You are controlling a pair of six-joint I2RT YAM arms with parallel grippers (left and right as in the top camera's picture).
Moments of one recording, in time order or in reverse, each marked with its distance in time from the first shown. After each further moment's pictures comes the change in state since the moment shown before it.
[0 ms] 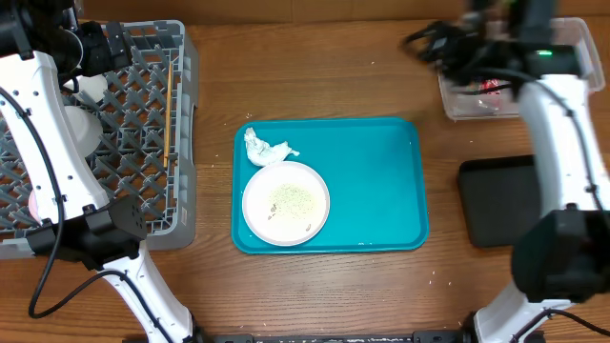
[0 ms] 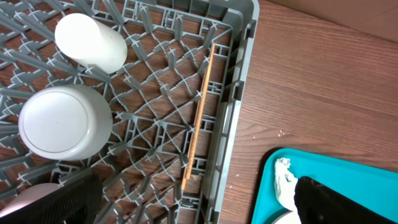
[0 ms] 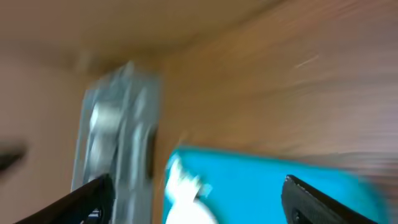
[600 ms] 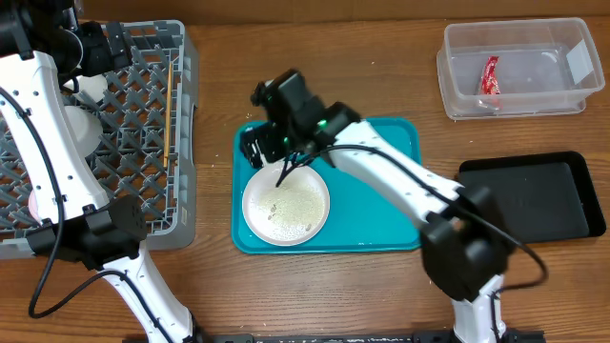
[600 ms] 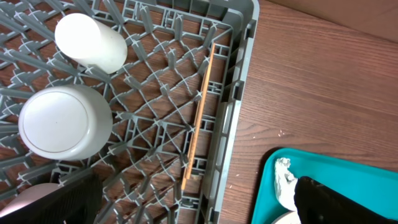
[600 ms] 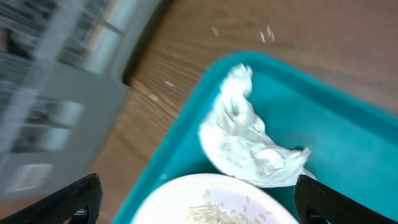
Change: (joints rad) left arm 0.000 0.000 0.000 0.000 0.000 0.000; right arm 0.708 0.224 -0.044 0.151 0.541 -0.091
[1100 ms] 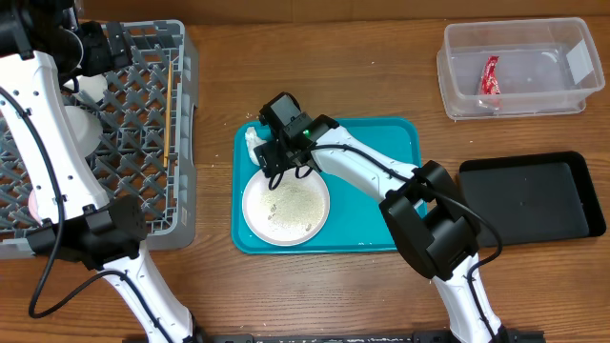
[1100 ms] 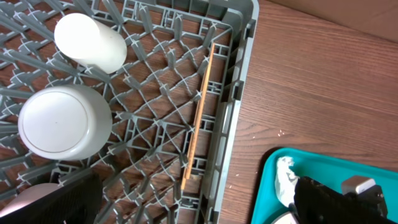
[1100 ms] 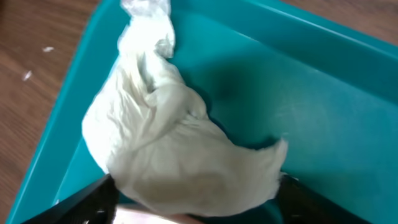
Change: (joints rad) left arm -0.002 0.000 0.000 0.000 0.000 0.000; right arm 0.003 0.164 -0.009 0.024 0.129 0.022
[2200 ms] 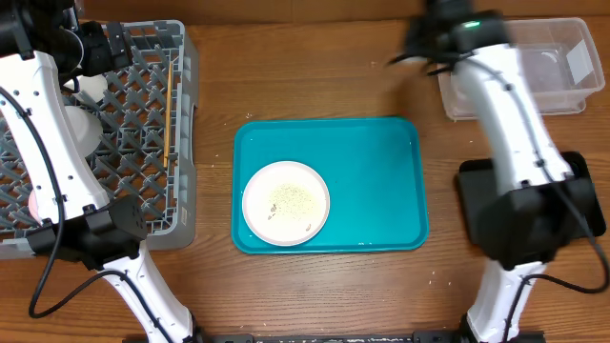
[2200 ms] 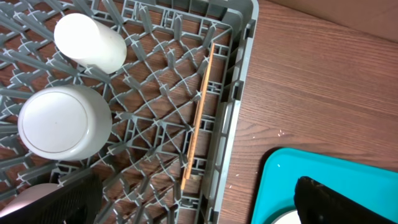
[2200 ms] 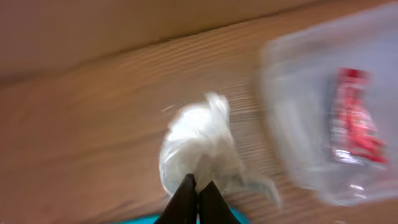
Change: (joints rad) left arm 0.000 0.000 0.000 0.000 0.000 0.000; right arm -0.533 -0.177 0.423 -0.409 0.280 0.141
